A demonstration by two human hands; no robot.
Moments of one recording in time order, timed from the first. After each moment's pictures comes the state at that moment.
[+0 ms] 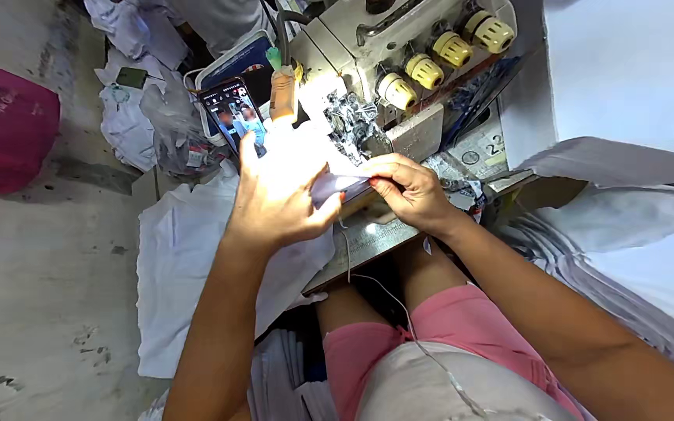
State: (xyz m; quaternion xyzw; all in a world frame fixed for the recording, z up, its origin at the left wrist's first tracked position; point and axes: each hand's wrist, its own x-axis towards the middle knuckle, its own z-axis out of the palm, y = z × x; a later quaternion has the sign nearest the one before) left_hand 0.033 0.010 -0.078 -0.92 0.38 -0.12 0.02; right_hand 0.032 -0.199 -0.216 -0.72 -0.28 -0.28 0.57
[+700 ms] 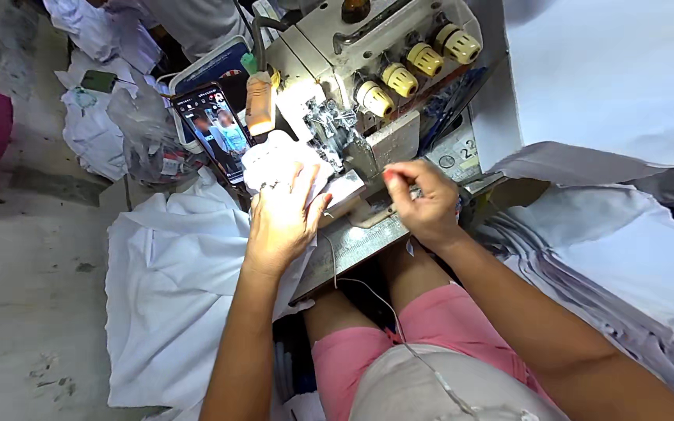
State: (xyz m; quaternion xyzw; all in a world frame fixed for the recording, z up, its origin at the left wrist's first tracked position) left_hand 0.031 0.011 -0.142 -0.95 0.27 -0.10 -0.11; right_hand 0.006 -0.216 -0.216 -0.77 -0.15 -0.38 0.50
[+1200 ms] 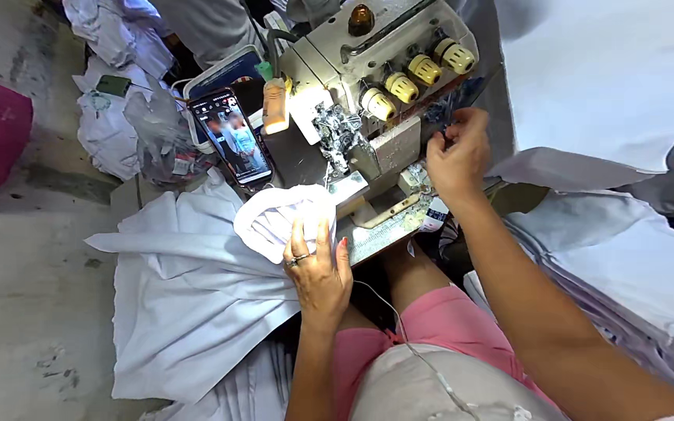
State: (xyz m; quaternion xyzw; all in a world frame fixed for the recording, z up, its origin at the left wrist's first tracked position) left_hand -0.063 -0.027 -0.206 -0.94 0.08 -0.28 -0.20; right_hand 0.045 -0.259 -0.206 -0.87 0.14 -0.28 0.39
